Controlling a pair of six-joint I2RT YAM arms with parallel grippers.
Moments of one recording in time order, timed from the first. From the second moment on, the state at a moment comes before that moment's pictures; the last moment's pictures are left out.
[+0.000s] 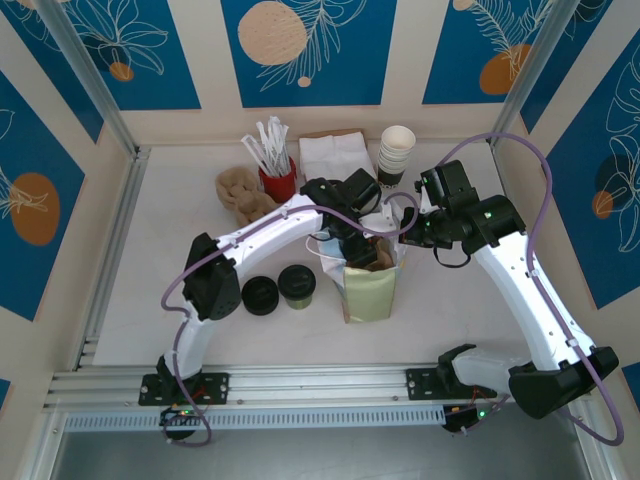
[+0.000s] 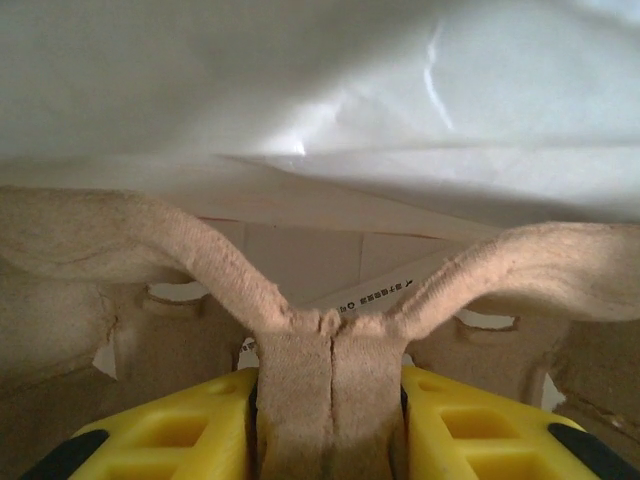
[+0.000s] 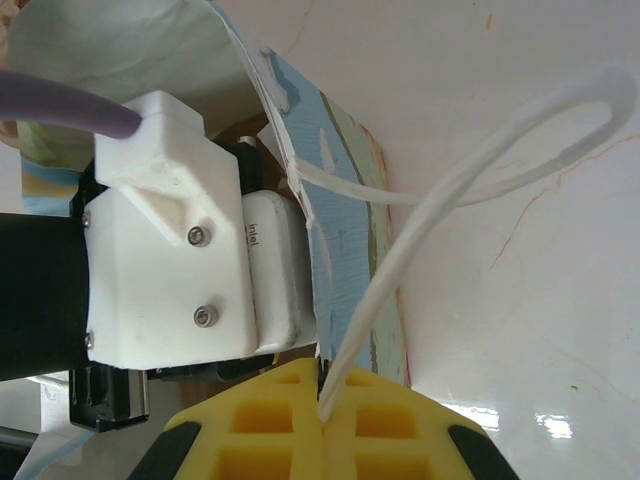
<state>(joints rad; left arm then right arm) -0.91 2.13 2.06 -1.10 0.33 0.37 0.40 1.19 1.43 -1.25 -0.06 0.50</state>
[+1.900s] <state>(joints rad) -0.91 1.95 2.03 -1.06 0.35 0.30 0.41 1.10 1.43 -1.28 -0.07 0.55</state>
